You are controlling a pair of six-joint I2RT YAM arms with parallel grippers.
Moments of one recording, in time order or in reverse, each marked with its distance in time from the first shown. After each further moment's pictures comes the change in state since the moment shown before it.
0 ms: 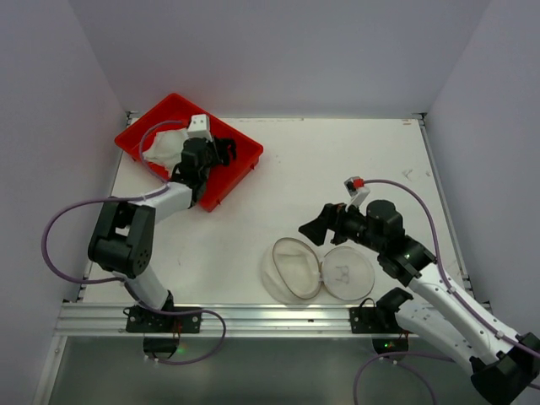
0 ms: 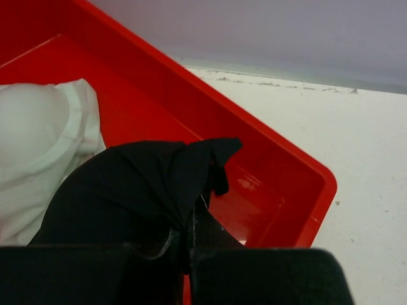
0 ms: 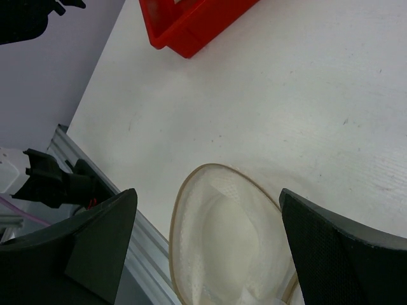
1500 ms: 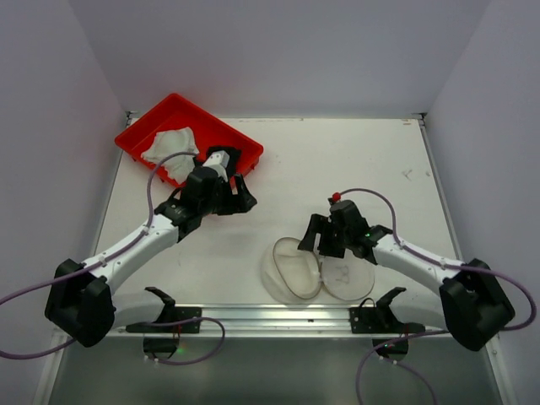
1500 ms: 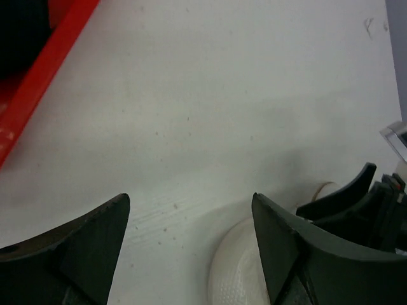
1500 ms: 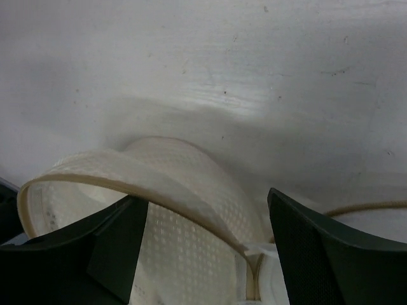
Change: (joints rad) left arm -0.232 -0.448 -0.119 -0.662 0.302 -0.348; right arm 0.000 0.404 -0.083 -0.021 0.086 0.216
